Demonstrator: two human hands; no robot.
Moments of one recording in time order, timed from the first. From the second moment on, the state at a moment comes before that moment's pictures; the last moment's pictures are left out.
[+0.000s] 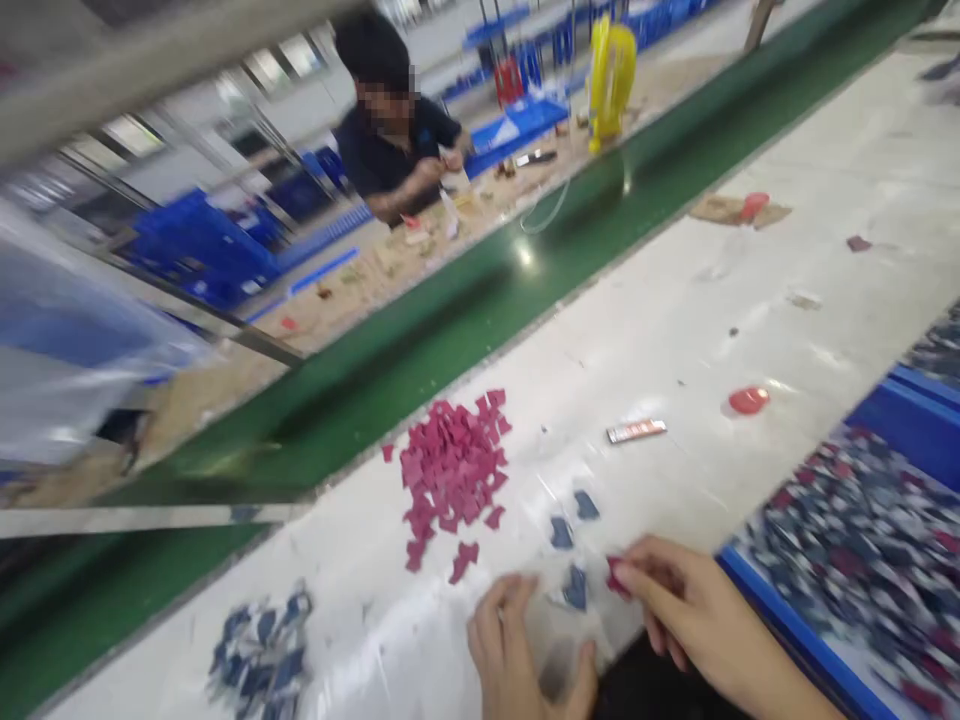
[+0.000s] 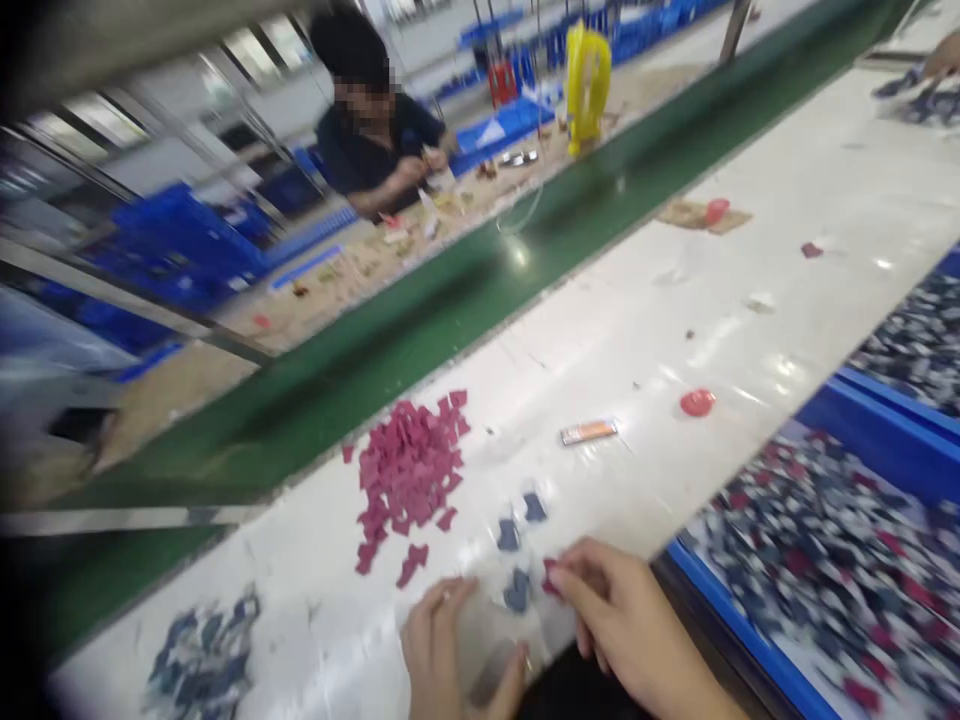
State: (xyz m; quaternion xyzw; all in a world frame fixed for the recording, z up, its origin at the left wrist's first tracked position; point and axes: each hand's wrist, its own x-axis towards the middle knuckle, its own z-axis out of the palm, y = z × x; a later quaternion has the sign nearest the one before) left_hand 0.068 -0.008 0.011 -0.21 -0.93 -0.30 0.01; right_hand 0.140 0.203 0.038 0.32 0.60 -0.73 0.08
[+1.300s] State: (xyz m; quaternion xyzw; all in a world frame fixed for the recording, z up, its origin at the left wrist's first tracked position) left_hand 0.061 0.050 0.034 -0.34 -0.89 -0.30 -0.07; right_hand 0.127 0.206 0.052 0.33 0.71 -0.62 0.03
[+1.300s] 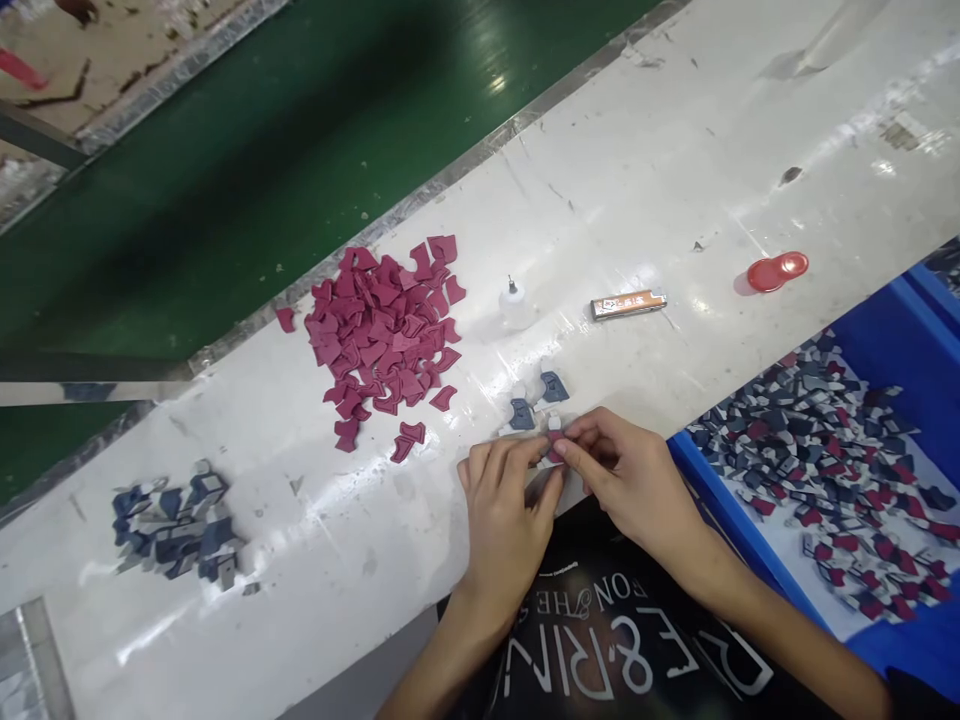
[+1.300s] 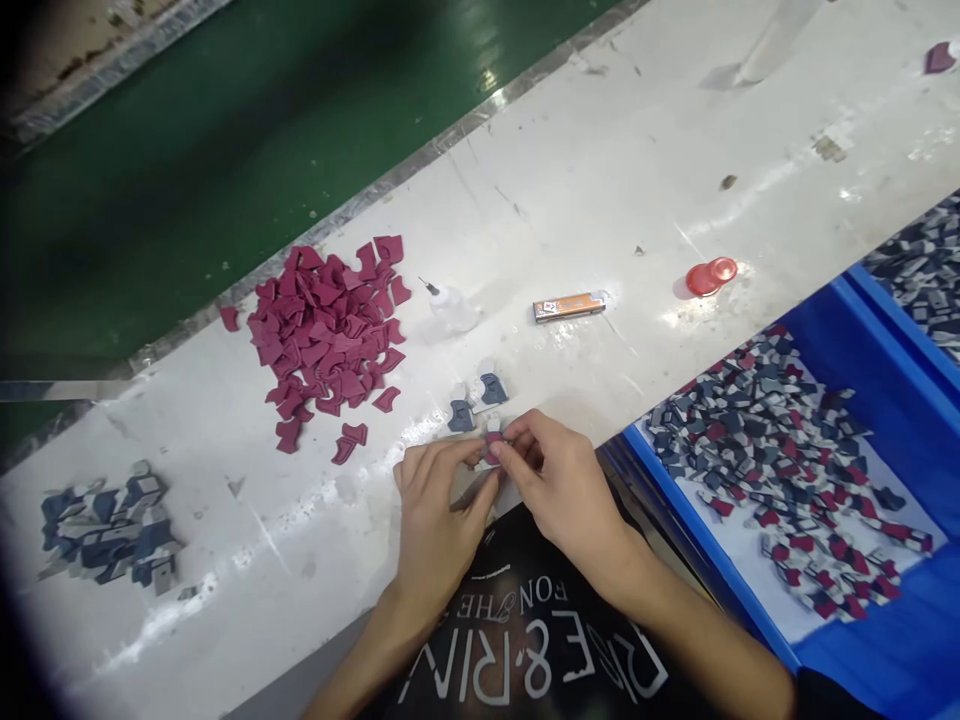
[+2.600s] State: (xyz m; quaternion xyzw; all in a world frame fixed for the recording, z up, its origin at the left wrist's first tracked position) left_hand 0.071 0.047 0.025 -0.34 -0.85 -0.40 -0.01; right_hand 0.116 0.208 0.065 0.30 0.78 -0.53 0.15
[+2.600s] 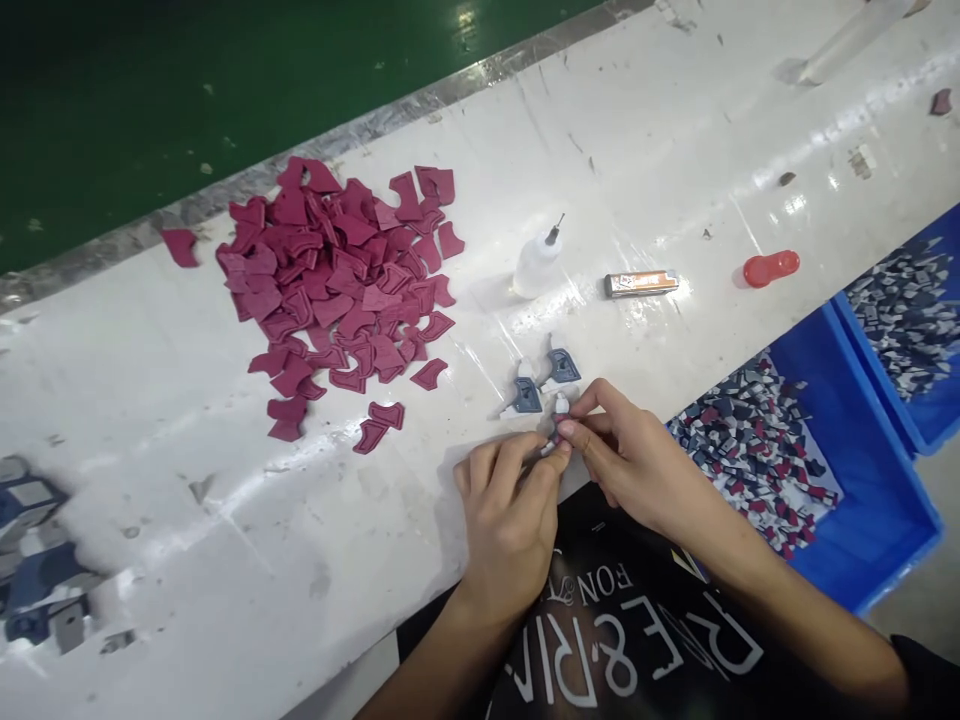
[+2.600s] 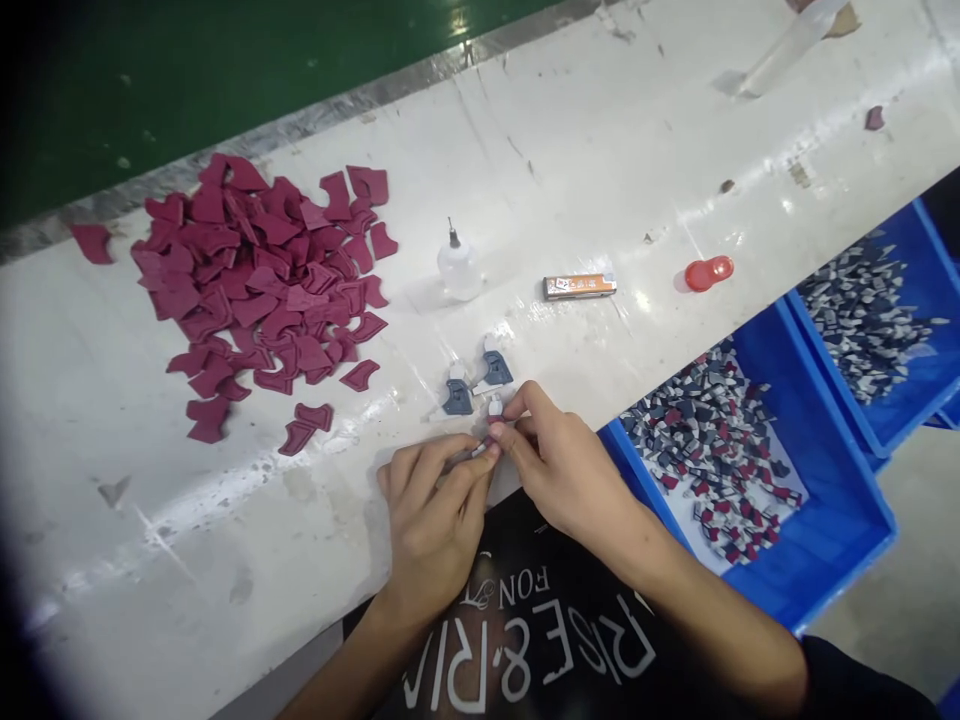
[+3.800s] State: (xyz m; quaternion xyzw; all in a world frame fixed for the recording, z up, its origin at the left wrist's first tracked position) left_hand 0.076 -0.024 0.029 -0.30 -0.89 -0.35 0.03; right_hand 0.001 0.157 0.054 -0.05 0.99 -0.12 0.02
